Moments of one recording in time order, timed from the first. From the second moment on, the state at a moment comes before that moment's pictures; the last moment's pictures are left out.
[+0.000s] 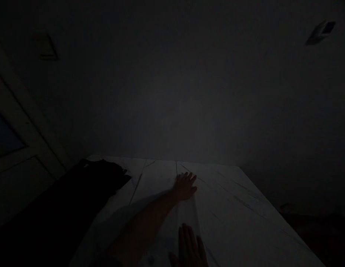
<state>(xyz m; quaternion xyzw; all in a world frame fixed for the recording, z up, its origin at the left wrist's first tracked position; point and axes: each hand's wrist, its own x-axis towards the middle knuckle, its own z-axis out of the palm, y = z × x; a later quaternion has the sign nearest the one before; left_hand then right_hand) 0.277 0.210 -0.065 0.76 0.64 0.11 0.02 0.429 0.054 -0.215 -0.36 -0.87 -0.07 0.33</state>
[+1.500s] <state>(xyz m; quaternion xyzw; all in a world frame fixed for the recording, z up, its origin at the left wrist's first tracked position) 0.187 -0.052 -0.138 0.62 0.75 0.19 -0.14 0.211 0.144 -0.066 -0.20 -0.98 0.02 0.05</state>
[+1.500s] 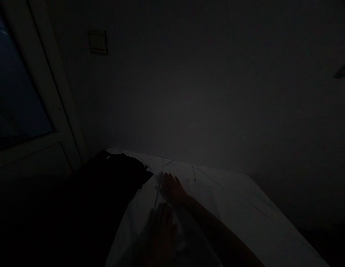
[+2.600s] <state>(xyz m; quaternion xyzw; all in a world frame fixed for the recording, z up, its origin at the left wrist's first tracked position) 0.200 -0.008 -0.083 0.67 0.73 0.11 -0.09 0.343 0.135 -0.084 -0.30 -0.95 0.06 0.08</state>
